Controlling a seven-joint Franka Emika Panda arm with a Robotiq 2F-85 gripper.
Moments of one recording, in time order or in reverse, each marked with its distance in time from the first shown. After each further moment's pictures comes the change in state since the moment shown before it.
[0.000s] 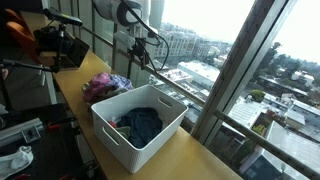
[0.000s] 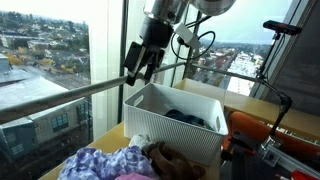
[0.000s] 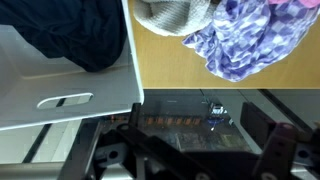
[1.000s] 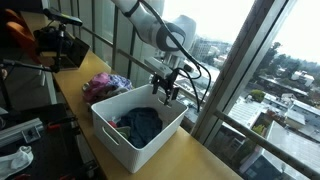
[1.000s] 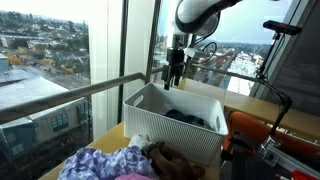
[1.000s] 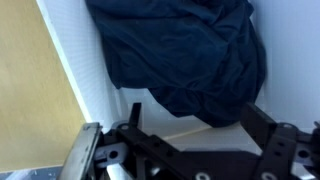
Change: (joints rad) arm -0.195 0.222 -0.141 0.237 -0.012 -0.325 -0.143
